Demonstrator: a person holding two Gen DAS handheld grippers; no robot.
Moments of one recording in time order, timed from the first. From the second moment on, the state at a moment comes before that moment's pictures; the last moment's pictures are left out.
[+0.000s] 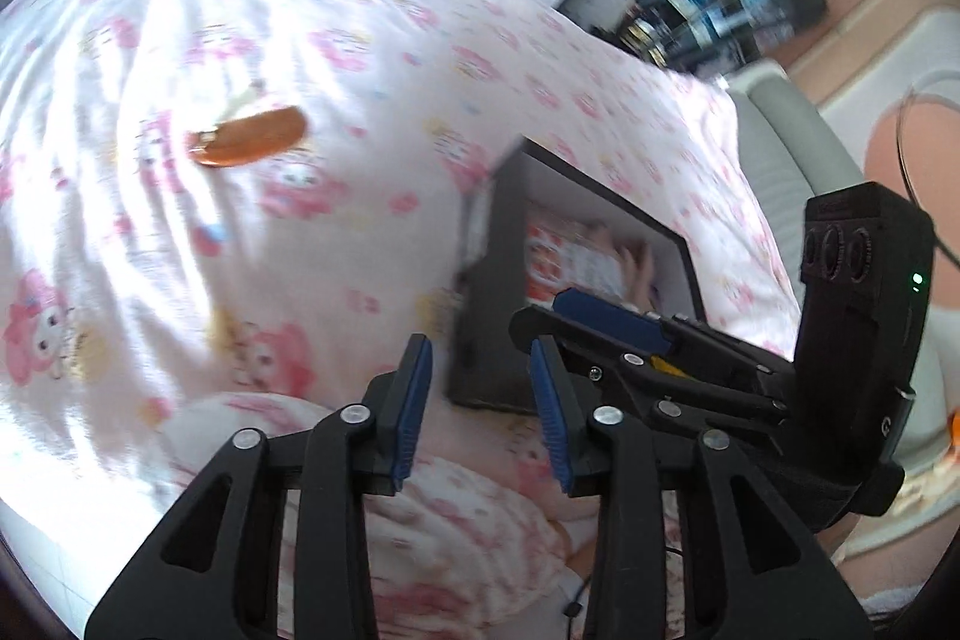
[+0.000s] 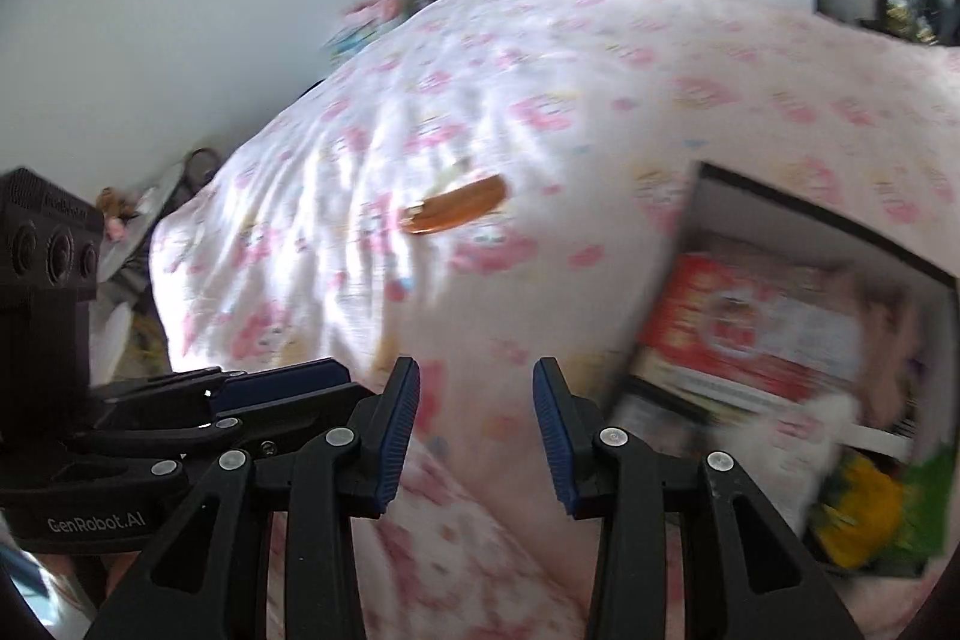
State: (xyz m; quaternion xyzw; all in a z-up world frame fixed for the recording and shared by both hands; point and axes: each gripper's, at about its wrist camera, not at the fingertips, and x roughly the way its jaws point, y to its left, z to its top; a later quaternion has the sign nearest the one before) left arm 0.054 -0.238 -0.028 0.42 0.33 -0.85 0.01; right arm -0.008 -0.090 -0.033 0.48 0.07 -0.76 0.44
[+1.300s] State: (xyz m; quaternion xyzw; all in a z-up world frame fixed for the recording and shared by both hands) left arm -0.051 -0.460 -0.204 0.40 0.48 -0.77 0.11; right arm -0.205 -0.319 -0.191 0.58 0.06 -0.74 0.33
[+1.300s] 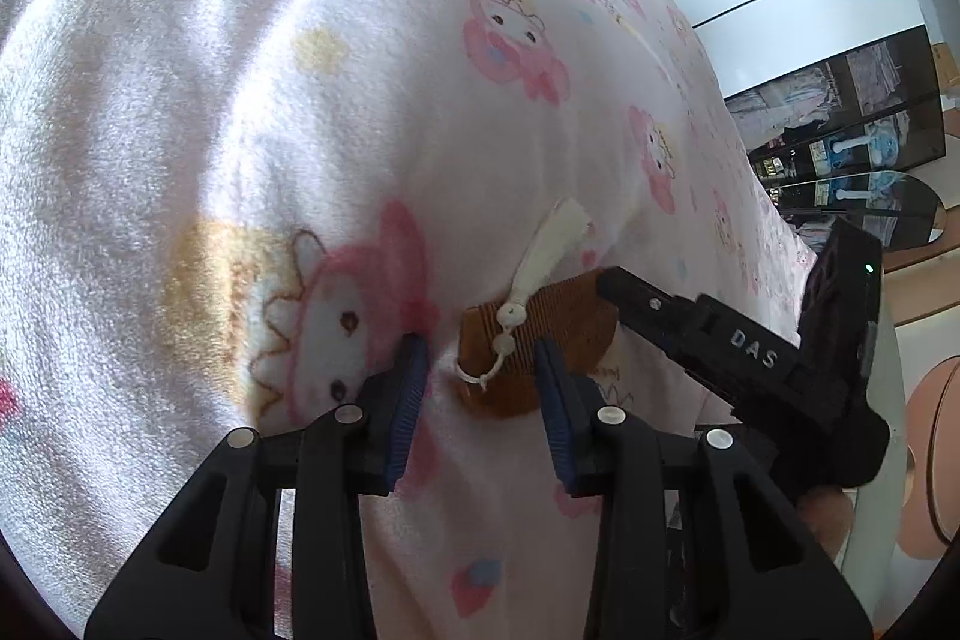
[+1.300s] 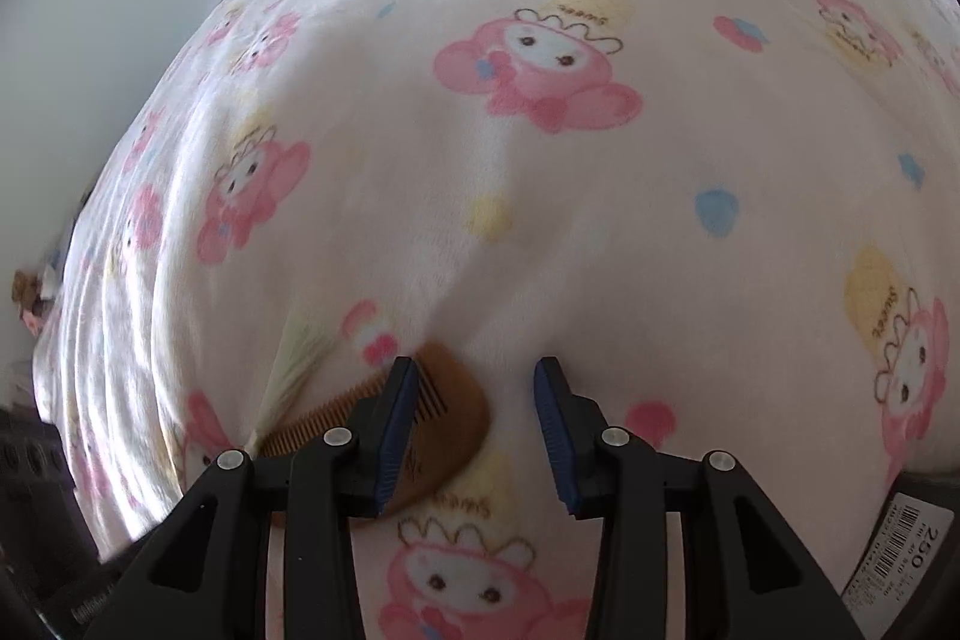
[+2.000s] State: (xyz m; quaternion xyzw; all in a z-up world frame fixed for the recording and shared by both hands) left arm 0.051 -0.418 -0.180 0.43 0.47 -0.76 0.15; right arm -0.086 -0.272 -0.166 0.62 0.08 -0.64 0.45
